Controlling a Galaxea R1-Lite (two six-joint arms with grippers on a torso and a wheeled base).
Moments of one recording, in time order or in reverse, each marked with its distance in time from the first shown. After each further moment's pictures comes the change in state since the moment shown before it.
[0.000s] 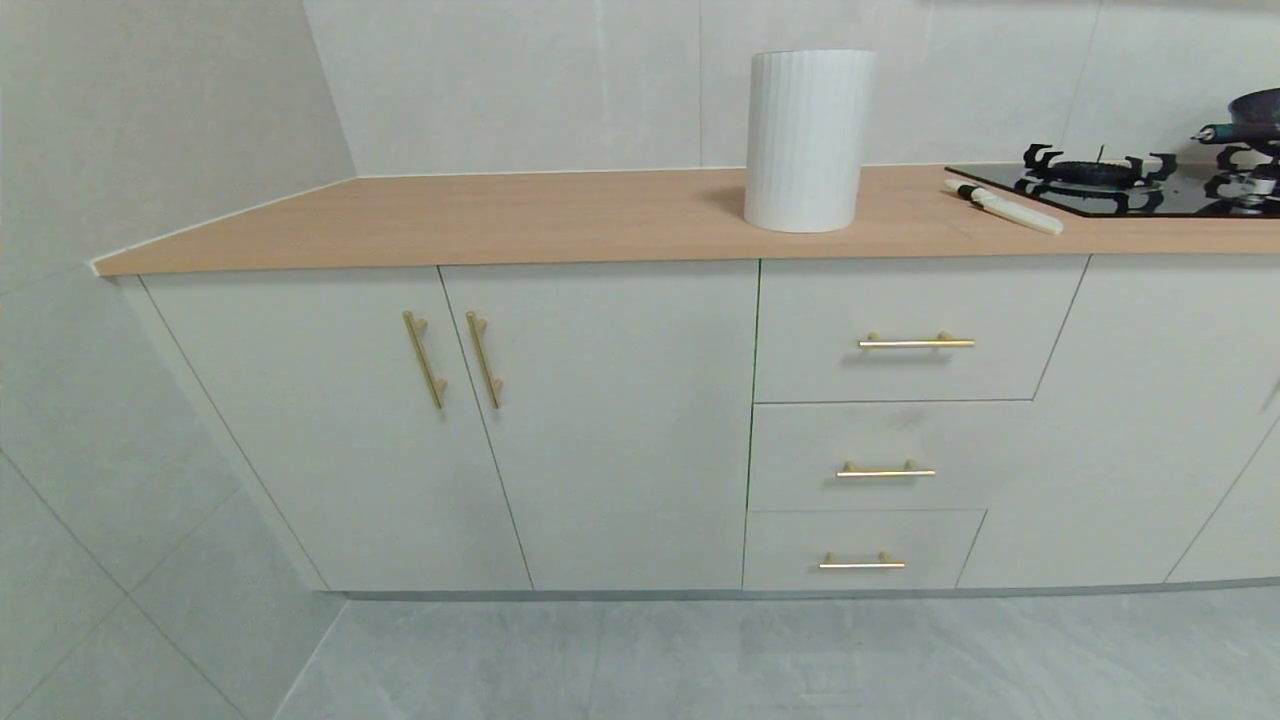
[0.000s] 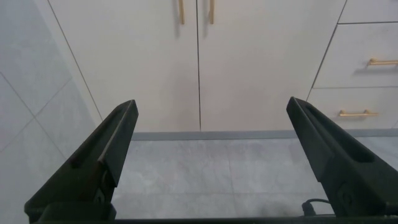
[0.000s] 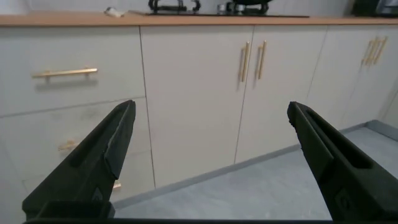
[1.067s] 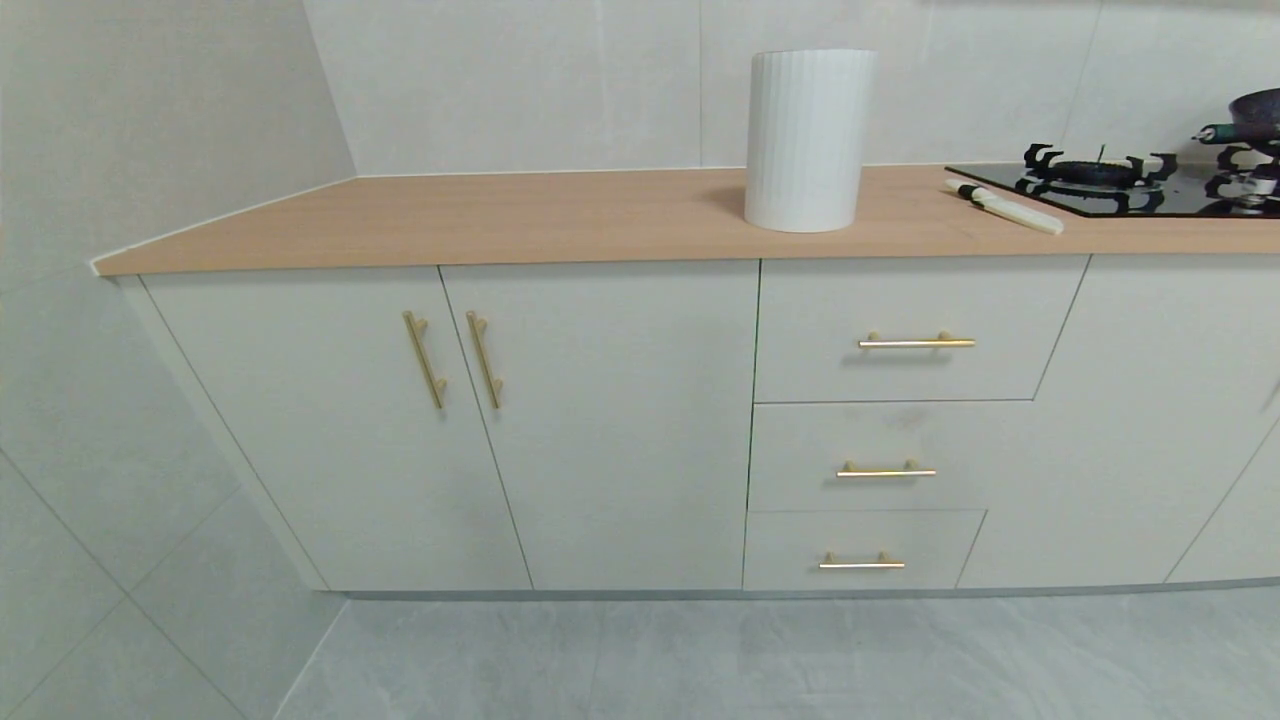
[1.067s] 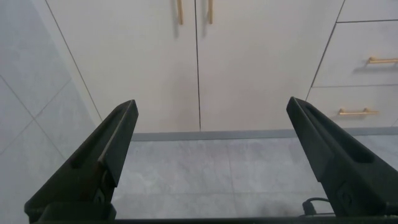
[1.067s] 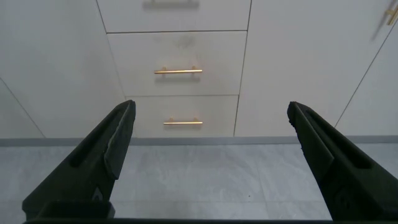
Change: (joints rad) left arm -0.001 0.000 0.000 0.000 -0.001 0.010; right arm -0.003 -0.031 0.229 0.058 0.420 0.153
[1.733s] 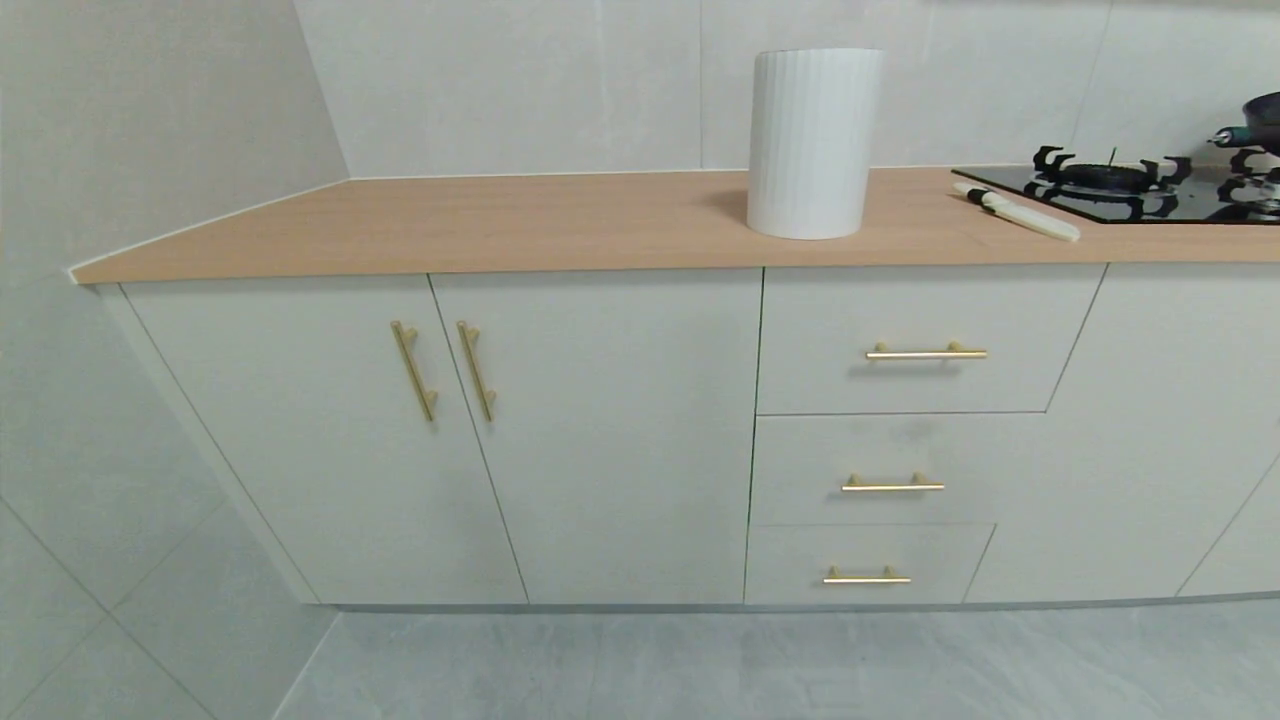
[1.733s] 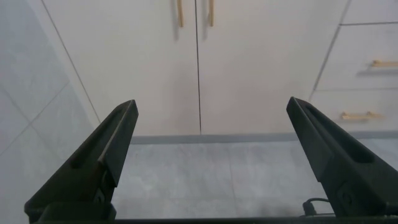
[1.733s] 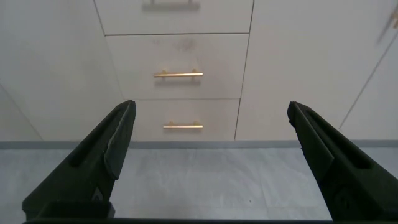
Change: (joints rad) left arm 0.000 0.000 0.000 0.000 -0.001 -0.001; right arm 0.000 0.000 0.000 0.002 0.003 -0.003
